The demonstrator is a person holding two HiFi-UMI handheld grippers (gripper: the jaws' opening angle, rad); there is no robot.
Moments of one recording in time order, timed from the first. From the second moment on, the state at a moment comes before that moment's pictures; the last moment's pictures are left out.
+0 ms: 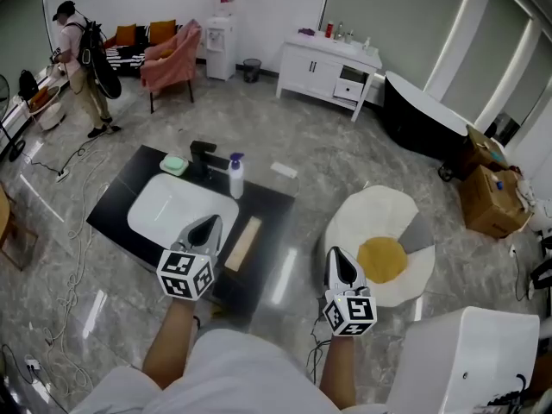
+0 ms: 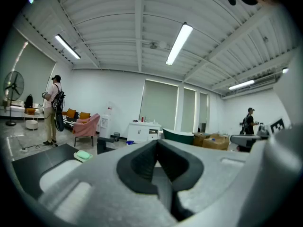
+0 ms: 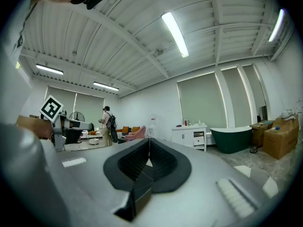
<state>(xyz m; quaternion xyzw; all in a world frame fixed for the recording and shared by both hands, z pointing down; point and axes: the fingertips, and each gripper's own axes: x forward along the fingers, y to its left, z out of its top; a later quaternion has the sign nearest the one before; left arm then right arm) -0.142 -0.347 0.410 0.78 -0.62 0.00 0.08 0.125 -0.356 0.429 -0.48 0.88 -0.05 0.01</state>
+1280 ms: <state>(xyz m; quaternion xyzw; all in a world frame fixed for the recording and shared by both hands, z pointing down) -0.123 -0.373 0.377 0.80 -0.60 -0.02 0.04 0.147 -0.390 0.417 -0.49 0.87 -0.03 0.01</state>
